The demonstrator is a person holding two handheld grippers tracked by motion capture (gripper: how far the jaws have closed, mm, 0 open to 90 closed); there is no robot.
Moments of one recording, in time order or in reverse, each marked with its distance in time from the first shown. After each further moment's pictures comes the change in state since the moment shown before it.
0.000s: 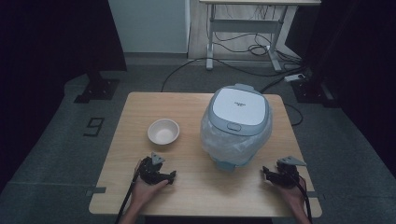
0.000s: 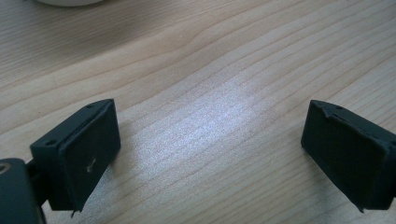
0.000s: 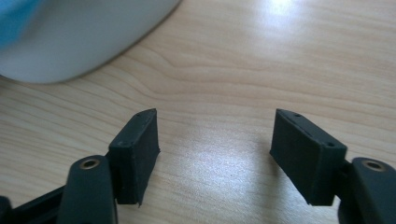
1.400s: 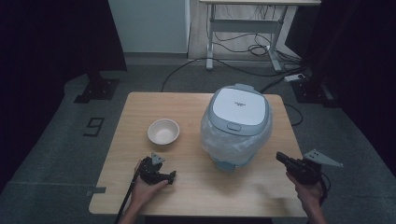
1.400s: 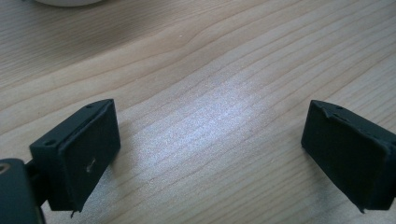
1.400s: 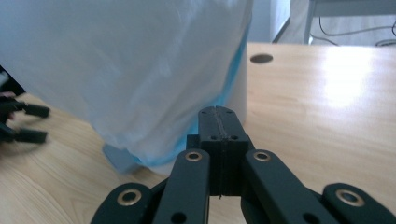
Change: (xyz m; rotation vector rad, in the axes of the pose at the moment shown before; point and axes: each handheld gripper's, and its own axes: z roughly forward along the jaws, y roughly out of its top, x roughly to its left) left arm 0.000 0.000 0.000 0.000 -0.003 0.003; right arm -0.010 0.045 -0.086 -0.325 0.277 0.046
